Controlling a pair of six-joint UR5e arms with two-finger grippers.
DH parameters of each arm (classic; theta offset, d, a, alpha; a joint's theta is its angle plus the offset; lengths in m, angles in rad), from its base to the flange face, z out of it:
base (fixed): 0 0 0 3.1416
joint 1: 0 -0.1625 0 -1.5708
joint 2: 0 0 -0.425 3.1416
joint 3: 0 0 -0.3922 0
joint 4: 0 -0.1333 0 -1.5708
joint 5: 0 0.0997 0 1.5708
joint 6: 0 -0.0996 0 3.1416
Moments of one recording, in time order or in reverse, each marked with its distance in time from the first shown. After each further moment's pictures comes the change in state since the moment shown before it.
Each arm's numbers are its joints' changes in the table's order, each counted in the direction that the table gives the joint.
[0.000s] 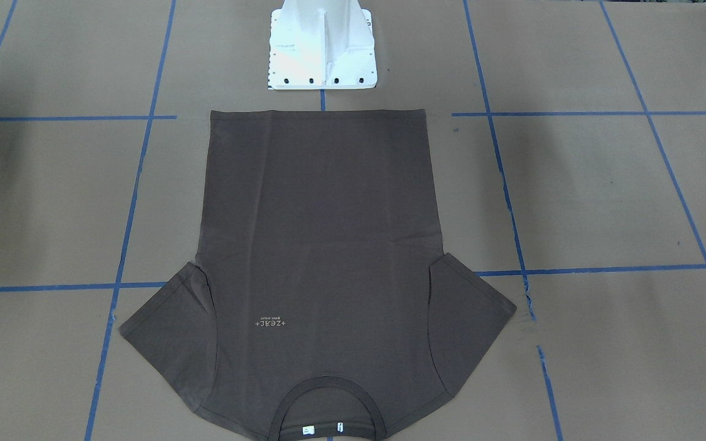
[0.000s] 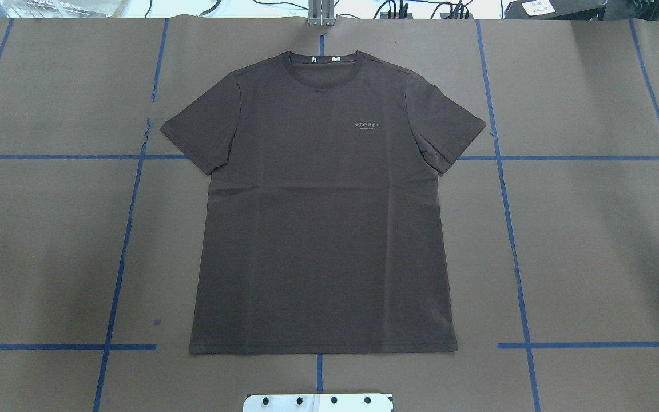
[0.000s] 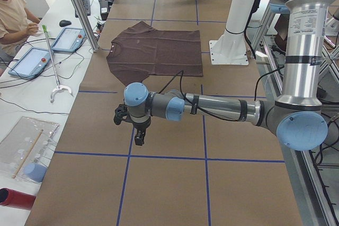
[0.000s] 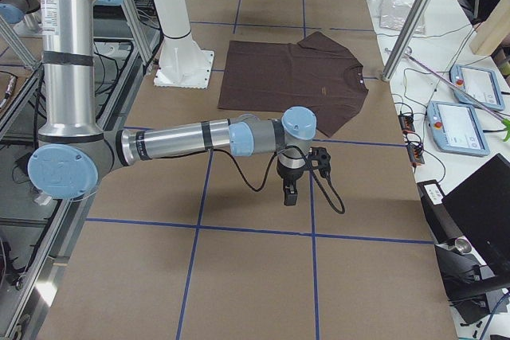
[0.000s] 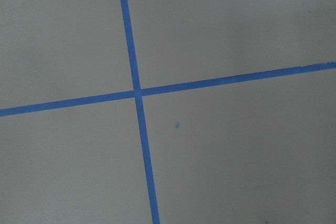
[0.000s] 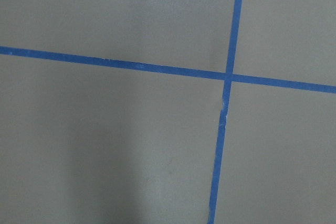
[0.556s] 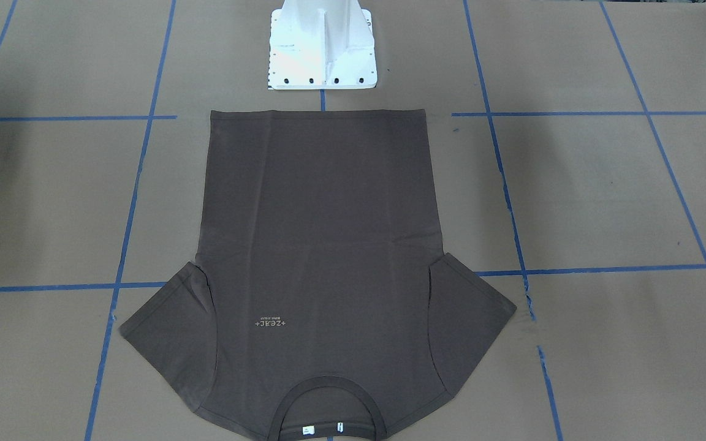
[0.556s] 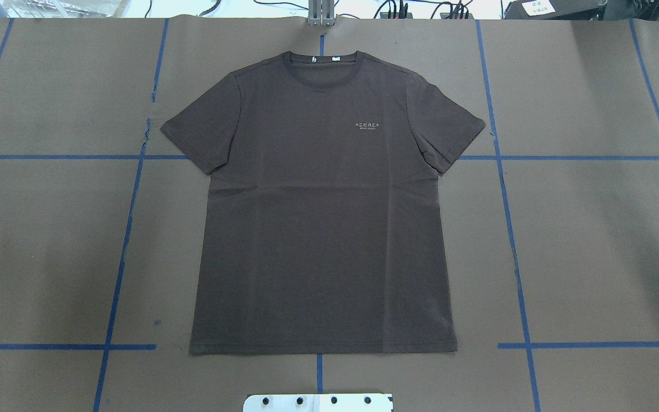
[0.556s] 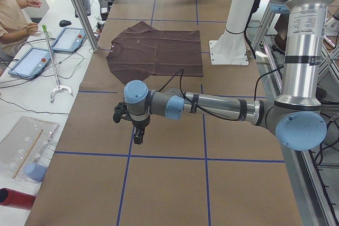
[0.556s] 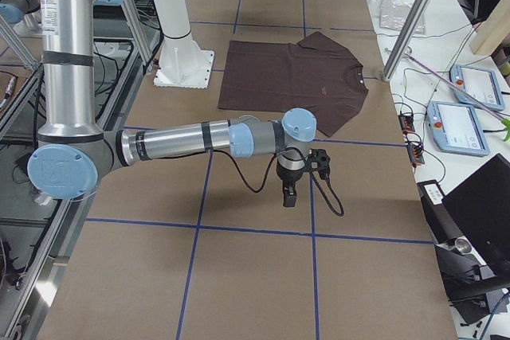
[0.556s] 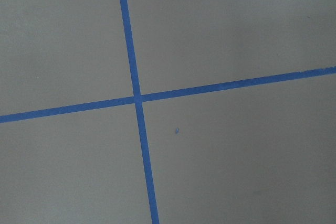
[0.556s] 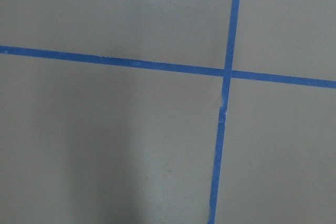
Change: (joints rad) left arm -0.007 0.001 0.008 0.022 0.022 0.002; right arm 0.004 -0.002 0.006 -0.003 0.008 -0.011
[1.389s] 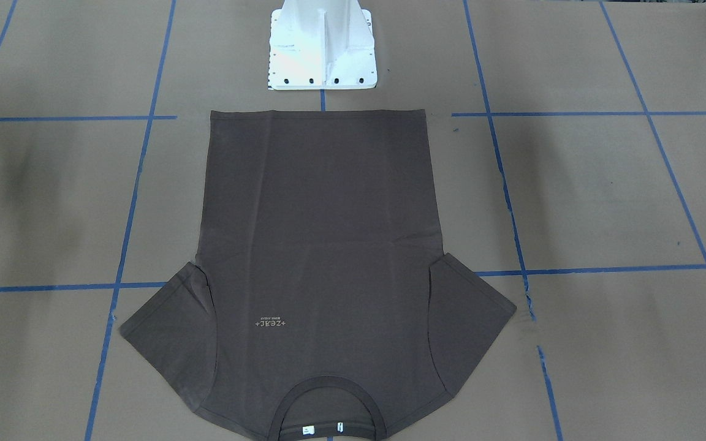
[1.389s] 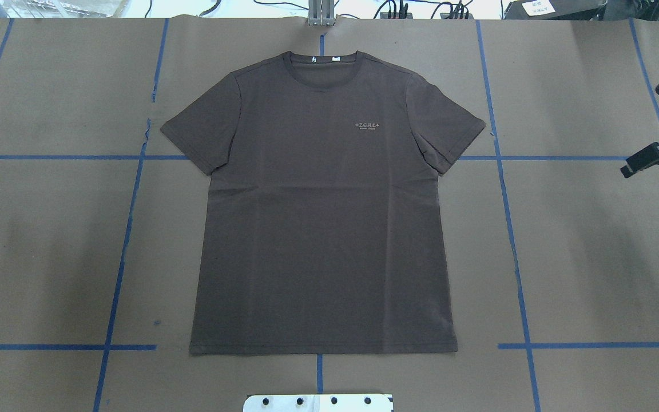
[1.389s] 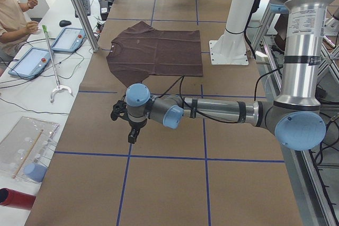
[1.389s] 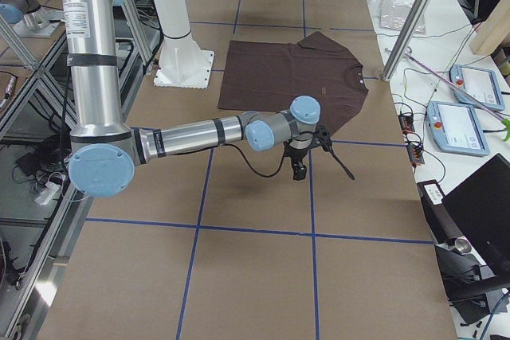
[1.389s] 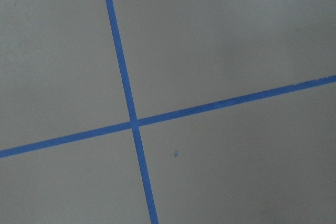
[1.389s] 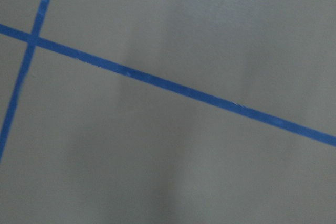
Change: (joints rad) left arm -0.009 -0.004 -0.073 0.267 -0.009 0.044; right arm 0.248 0.133 0.094 -0.223 0.009 -0.135
